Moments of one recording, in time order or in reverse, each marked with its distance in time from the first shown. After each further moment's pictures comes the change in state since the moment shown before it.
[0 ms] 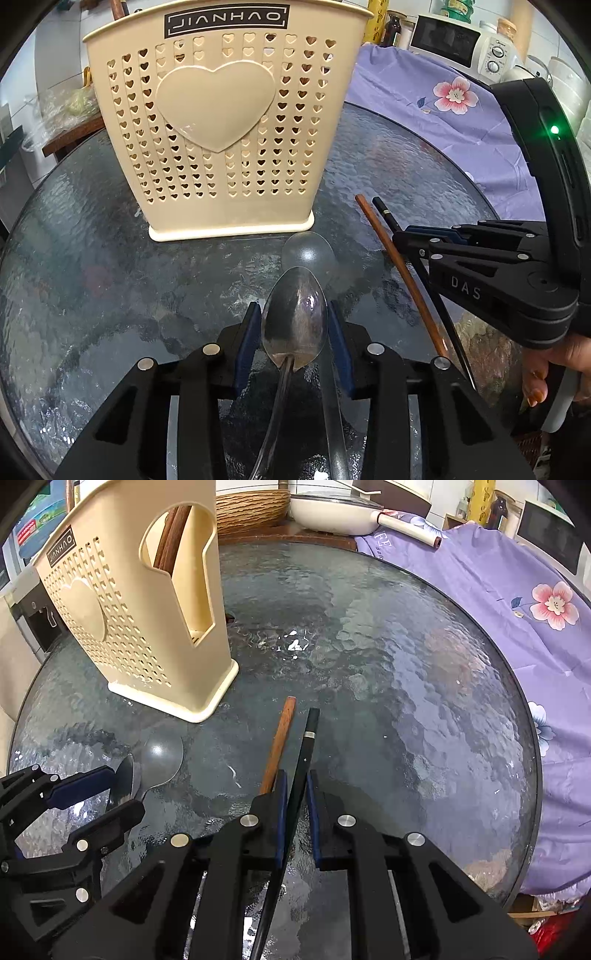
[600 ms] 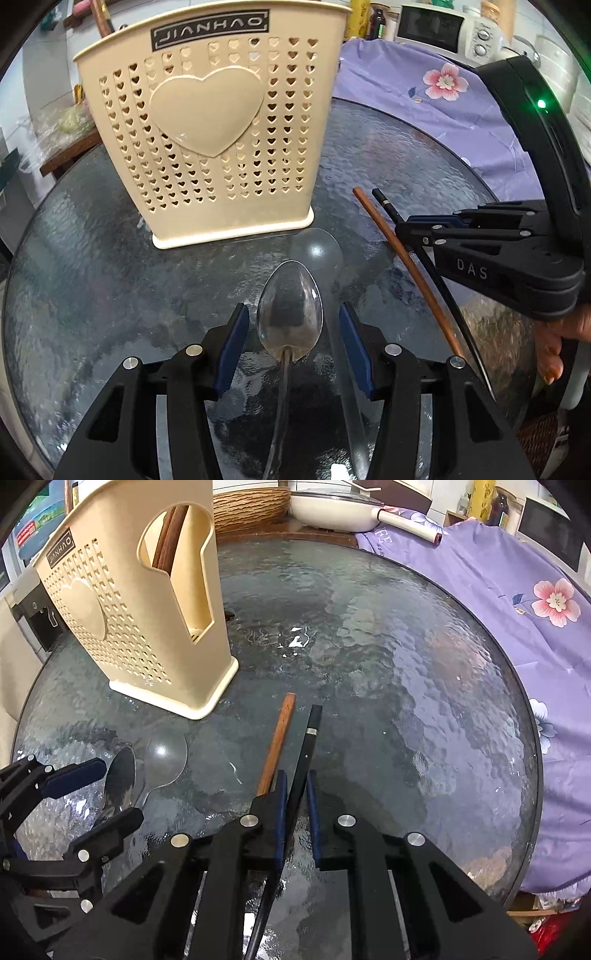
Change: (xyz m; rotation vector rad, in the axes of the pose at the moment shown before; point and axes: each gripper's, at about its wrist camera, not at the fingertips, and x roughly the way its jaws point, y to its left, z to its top) left arm -0.001 -0.005 -0.001 0.068 0.000 0.022; right arm -0.001 -0.002 0.000 0.003 0.013 0.008
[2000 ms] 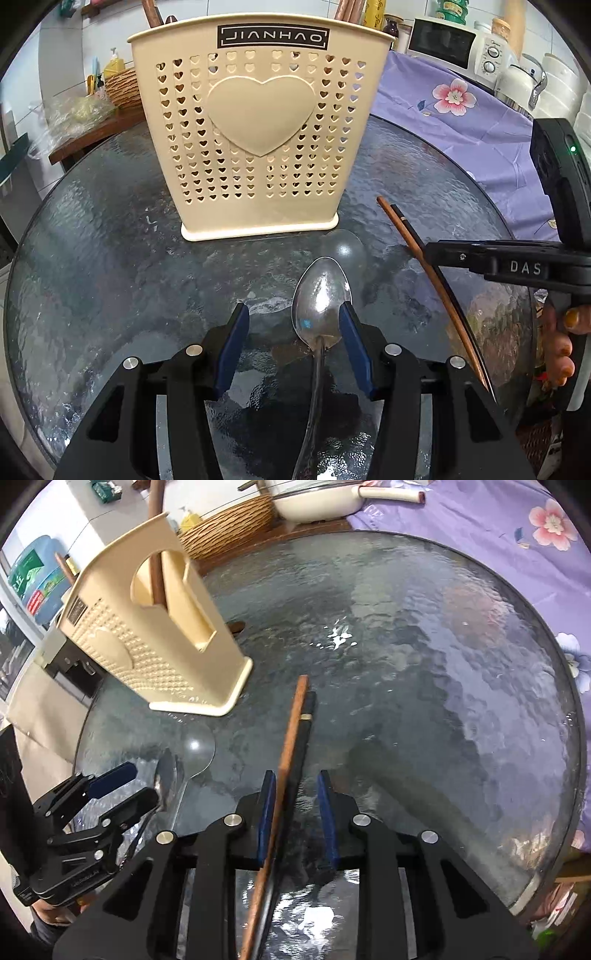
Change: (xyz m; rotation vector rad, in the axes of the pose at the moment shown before) left arm -0.020 0.033 -0.010 -0.036 -0.028 -0.007; right arm -0.008 -0.044 -0.014 0.192 0.001 0.246
